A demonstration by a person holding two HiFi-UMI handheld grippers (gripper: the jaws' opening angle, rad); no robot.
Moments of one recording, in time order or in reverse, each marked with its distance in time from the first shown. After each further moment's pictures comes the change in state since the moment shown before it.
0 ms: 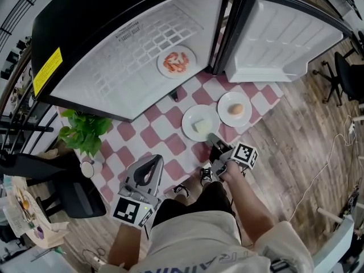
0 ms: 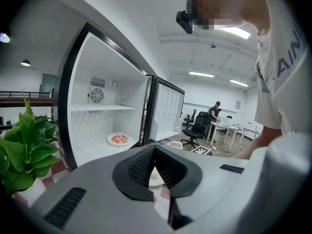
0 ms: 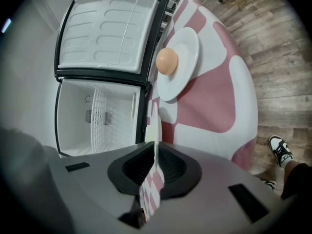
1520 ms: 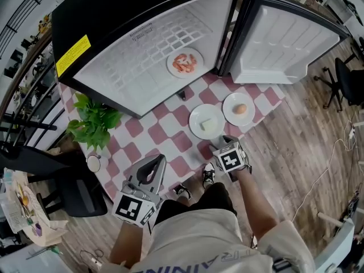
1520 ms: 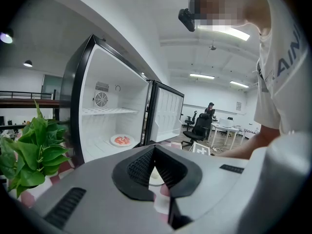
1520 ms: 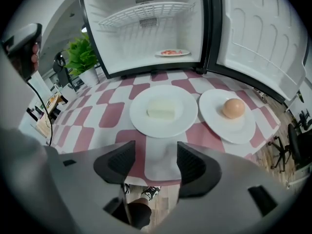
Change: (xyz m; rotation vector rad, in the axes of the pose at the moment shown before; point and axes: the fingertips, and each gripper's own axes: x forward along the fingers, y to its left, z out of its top) left arm -0.030 0.000 0.001 -0.006 -0.024 0.010; right arm -0.011 -0.022 -0.034 -1.260 0.467 -0.590
